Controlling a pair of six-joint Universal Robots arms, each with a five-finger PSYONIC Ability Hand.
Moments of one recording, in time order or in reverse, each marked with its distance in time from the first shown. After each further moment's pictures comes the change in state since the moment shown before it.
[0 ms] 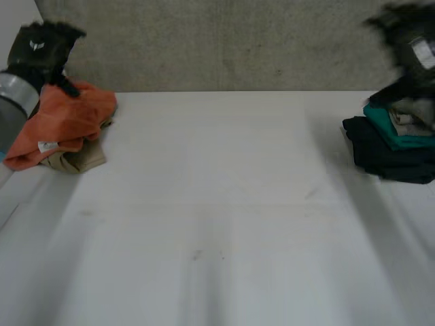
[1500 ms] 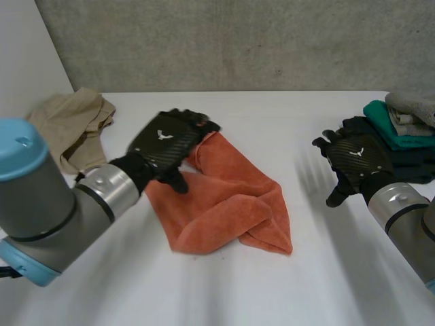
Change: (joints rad) left arm -0.446 0.285 -0.595 0.033 0.068 0.028; right arm 0.187 0.193 0.151 0.187 0.201 -0.207; left_hand 0.020 0.034 0.030 0.031 0.022; right_hand 0.000 0.001 0.000 0.000 0.000
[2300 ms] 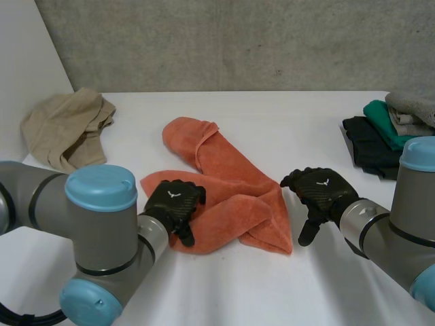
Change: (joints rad) left arm -0.176 -0.224 0.059 -0.197 -0.476 -0.143; right arm 0.146 0.109 -0.164 0.381 0.044 0.105; left_hand 0.194 0.185 0.184 0.191 0.205; right_hand 0.000 0.000 0.000 0.000 0.000
